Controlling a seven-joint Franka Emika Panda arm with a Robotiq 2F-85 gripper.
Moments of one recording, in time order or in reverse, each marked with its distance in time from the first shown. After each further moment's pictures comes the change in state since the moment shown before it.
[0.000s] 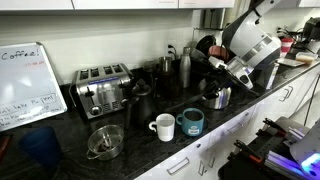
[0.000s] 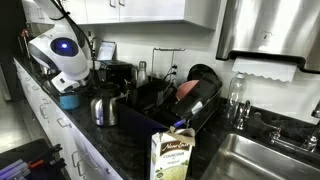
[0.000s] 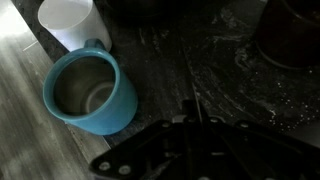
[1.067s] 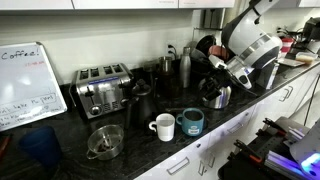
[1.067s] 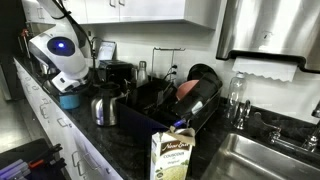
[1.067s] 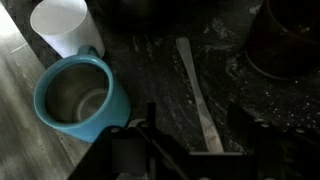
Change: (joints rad) arm 0.019 0.006 -0.007 0.021 0.093 0.037 -0.106
